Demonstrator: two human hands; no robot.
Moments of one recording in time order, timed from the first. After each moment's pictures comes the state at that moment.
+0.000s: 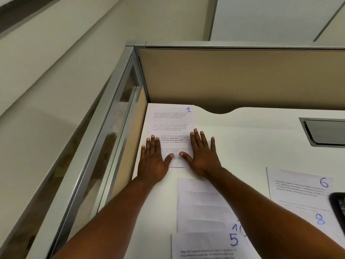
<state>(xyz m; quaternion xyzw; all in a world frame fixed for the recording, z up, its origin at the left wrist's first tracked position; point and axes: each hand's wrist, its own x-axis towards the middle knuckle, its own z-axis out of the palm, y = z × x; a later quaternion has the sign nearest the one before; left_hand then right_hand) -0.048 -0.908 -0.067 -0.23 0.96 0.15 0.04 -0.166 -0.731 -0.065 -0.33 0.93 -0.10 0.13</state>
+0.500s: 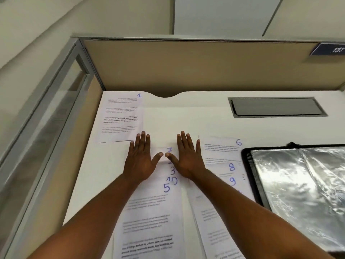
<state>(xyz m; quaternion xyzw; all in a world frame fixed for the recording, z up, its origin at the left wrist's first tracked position) -0.005 -0.716 -0.029 -0.14 0.98 0.13 0.01 -0.090 -0.526 -0.027 -0.28 0.94 -0.14 0.12</state>
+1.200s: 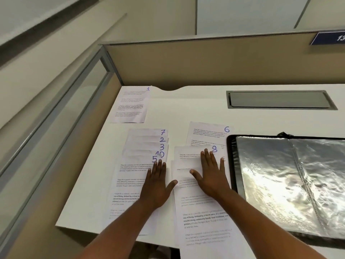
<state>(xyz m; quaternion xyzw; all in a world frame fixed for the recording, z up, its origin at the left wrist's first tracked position) 0.127 -0.492 -0.028 -0.21 0.96 0.13 0.11 -0.017 -0.300 -0.036 -0.32 0.92 -0.14 0.17</state>
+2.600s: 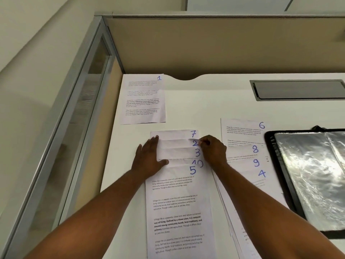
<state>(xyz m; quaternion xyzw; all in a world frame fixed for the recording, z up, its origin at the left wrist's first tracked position) 0.080 -0.761 -0.051 -0.15 0.96 0.23 0.10 -0.046 -0.525 -0.042 -0.03 0.92 -0.37 0.11</state>
